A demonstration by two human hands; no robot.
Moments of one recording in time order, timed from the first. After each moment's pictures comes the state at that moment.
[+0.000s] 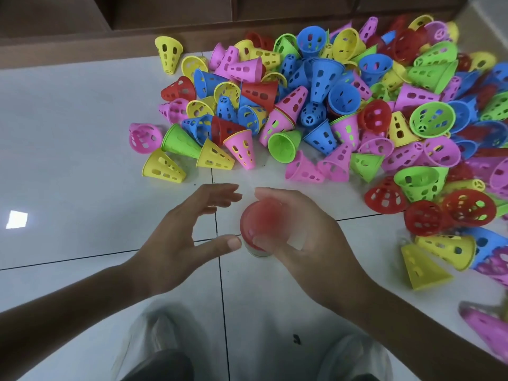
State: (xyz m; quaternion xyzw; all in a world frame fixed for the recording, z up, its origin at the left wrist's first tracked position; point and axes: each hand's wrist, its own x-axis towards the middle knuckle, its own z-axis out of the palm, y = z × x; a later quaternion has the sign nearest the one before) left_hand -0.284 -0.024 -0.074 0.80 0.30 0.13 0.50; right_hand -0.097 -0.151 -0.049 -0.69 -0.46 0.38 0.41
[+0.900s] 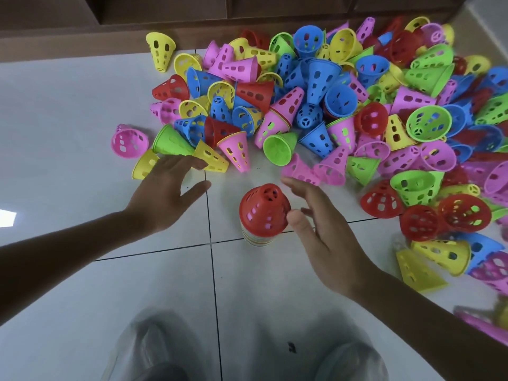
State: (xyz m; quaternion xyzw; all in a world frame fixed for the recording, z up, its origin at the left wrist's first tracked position) left_hand -0.273 0.073 -0.143 0.90 0.34 0.13 0.24; right_hand -0.055 -0.146 -0.097 -0.71 -0.51 0.31 0.38
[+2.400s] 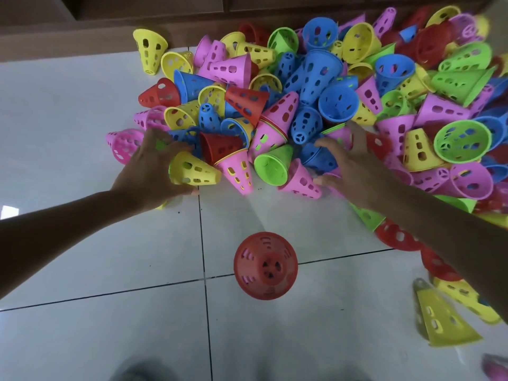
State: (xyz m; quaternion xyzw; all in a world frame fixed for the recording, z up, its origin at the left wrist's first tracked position) left_hand -0.237 0.166 -0.166 0.91 0.39 0.06 0.16; right_hand 0.105 -0.024 -0.155 -0.79 -0.59 0.16 0.05
